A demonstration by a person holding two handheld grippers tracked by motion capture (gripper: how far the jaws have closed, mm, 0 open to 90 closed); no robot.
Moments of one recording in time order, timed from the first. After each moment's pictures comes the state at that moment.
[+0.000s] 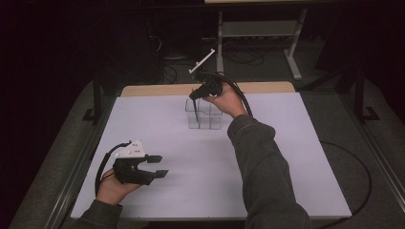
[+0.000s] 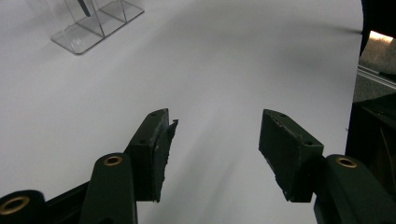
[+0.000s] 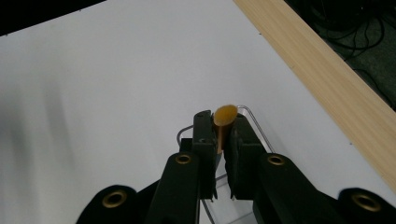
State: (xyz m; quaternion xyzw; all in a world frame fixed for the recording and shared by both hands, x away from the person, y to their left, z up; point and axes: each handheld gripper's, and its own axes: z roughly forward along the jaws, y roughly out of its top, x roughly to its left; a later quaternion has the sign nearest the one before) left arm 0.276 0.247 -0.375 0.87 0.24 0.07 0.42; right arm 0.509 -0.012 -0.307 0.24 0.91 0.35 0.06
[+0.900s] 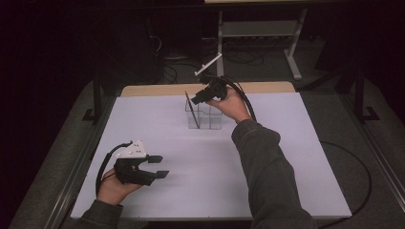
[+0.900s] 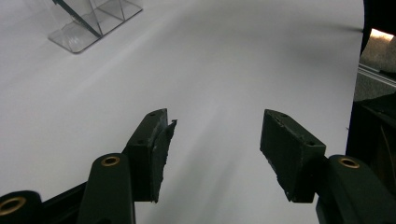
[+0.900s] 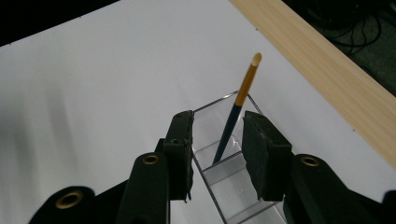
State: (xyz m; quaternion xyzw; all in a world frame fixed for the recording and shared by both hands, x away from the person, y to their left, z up) left arm 0.276 0.244 -0.376 0.87 0.24 0.07 0.42; right arm 0.500 -0.027 -0.314 0.26 0.89 0.37 0.06
